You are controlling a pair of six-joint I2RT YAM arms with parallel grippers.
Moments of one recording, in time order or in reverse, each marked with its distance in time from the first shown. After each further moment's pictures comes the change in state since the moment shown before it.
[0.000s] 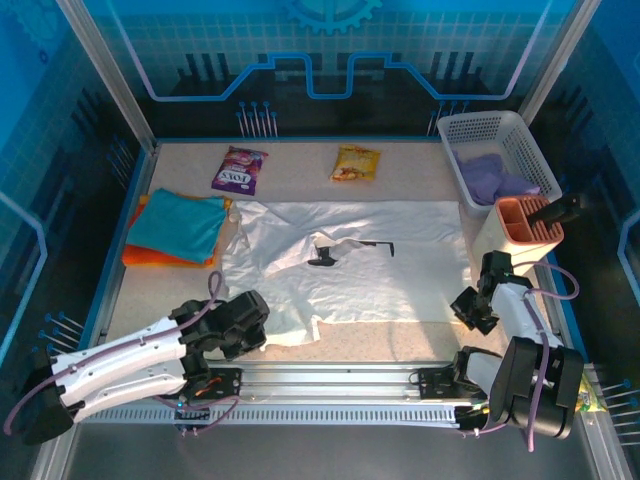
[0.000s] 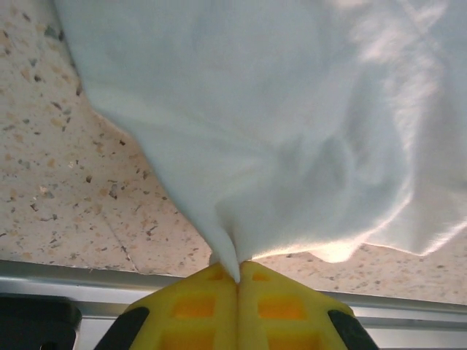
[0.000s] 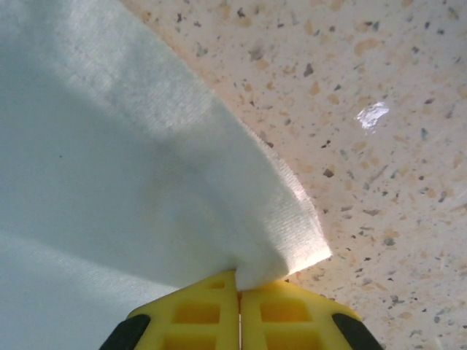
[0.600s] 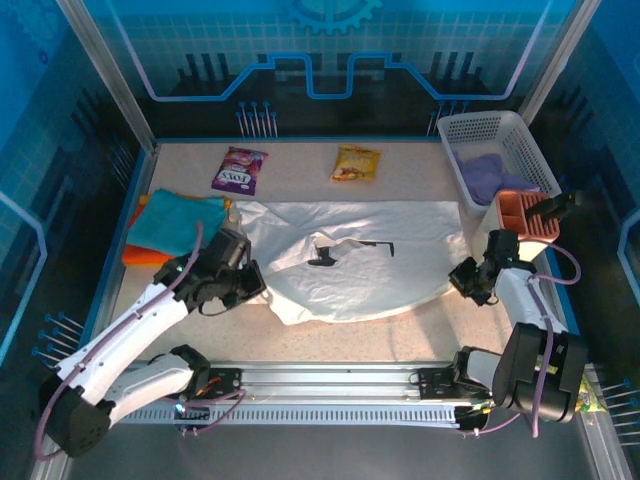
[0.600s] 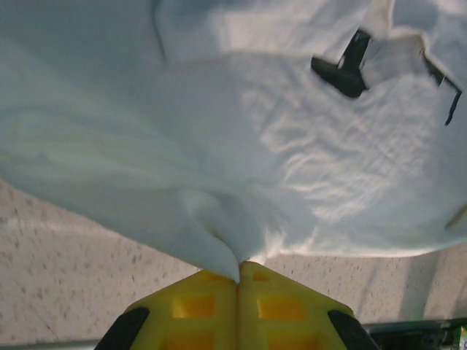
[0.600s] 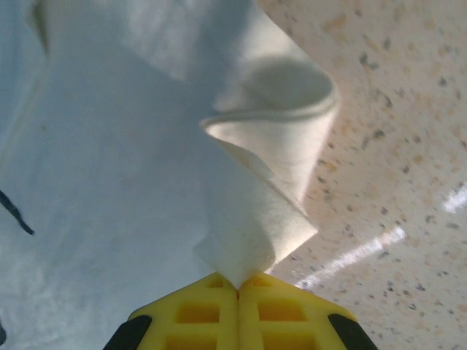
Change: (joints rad) left arm 0.440 0.182 0.352 0.001 0.136 0.397; right arm 0.002 0.079 0.142 0.177 -0.188 0.027
